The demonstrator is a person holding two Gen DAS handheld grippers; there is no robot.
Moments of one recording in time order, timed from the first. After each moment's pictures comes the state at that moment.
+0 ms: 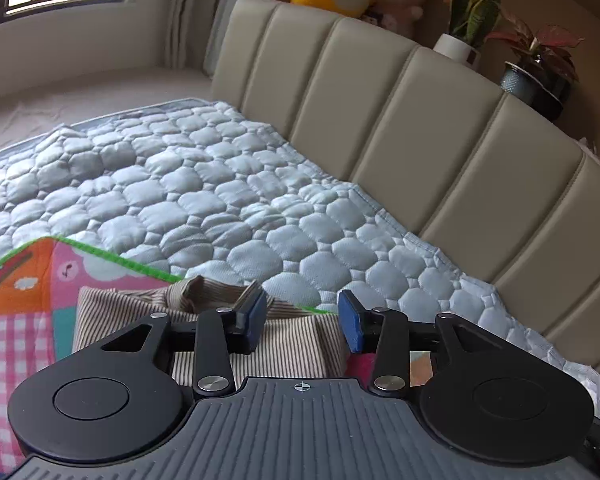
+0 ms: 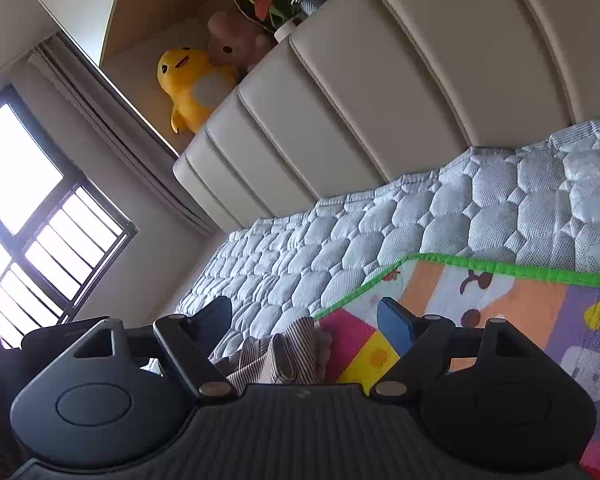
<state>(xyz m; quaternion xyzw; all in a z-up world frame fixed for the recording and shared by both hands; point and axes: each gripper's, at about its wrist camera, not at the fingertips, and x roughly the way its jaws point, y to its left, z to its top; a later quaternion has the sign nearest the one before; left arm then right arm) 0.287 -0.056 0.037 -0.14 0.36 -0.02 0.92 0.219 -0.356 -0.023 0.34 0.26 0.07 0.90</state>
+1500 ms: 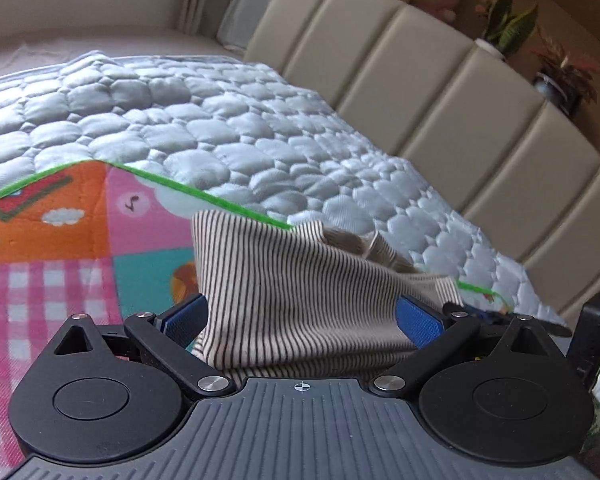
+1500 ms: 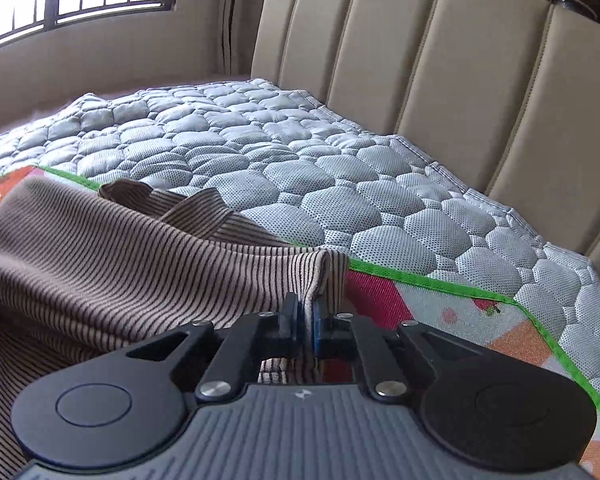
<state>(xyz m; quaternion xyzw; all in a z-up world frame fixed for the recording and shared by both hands) 0.281 0.077 -0.081 -0.16 0.38 -0.07 0.91 0.333 -0.174 -0.121 -0.11 0.32 0.09 0.94</state>
